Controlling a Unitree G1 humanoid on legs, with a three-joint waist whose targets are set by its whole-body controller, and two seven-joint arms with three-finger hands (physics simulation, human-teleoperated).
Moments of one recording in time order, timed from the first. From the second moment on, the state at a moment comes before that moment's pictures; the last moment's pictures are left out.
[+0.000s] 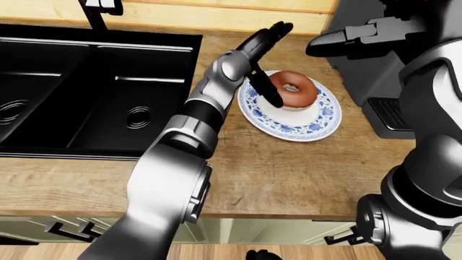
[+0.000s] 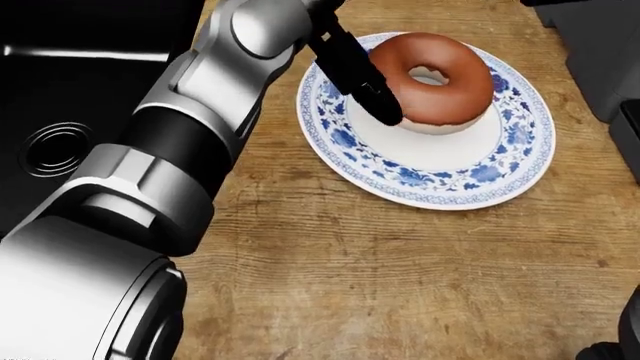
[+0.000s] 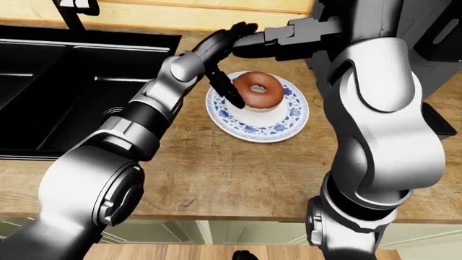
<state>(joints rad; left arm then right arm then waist) -1.55 -0.01 0.03 1.32 0.46 -0.13 -0.28 -0.97 -0.39 -0.19 -0.56 0.20 0.98 -0.10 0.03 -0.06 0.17</state>
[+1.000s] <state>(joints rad) -1.69 0.25 0.11 1.19 0.17 0.00 -0.08 -0.96 -0.32 -0.14 -0.52 0.11 0.96 -0.08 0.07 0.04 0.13</state>
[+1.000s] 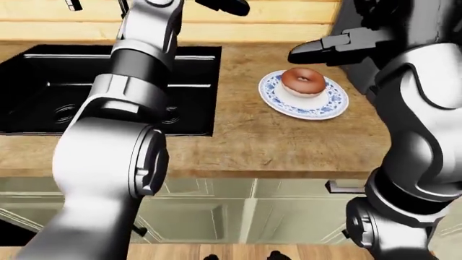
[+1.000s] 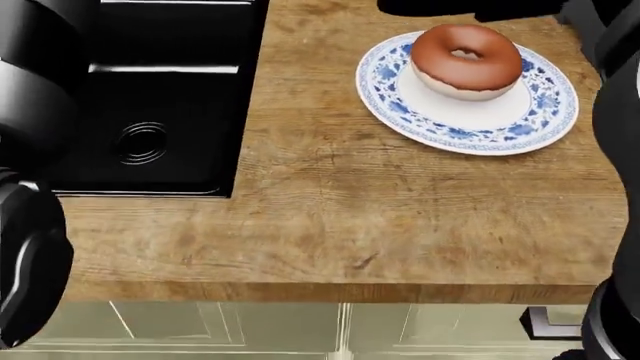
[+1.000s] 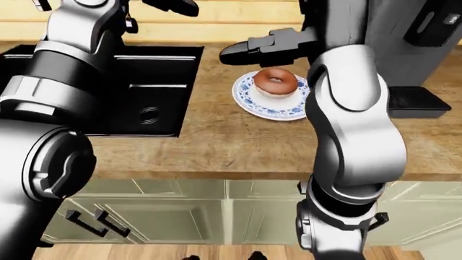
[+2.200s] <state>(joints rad) -1.01 0.49 0.22 -0.05 -0.14 0.51 0.00 -0.84 -0.30 -0.17 -0.44 0.17 0.71 -0.08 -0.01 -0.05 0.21</state>
